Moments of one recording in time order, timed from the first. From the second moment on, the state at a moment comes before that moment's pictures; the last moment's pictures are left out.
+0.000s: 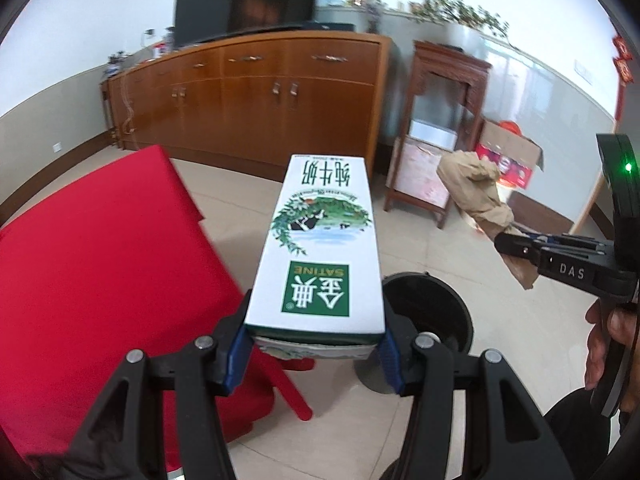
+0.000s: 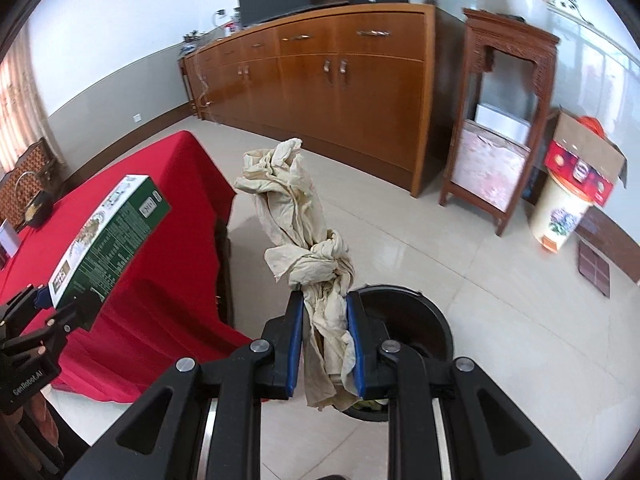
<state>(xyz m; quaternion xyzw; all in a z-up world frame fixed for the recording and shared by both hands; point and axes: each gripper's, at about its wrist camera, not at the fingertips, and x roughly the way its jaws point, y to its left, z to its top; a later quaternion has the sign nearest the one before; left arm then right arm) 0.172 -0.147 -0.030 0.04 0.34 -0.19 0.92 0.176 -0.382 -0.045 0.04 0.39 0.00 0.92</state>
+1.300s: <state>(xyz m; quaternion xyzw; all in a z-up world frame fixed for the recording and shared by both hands) 0.224 -0.290 -0.178 0.06 0.50 -0.25 0.83 0.230 -0.493 -0.241 0.04 0.56 0.02 0.83</state>
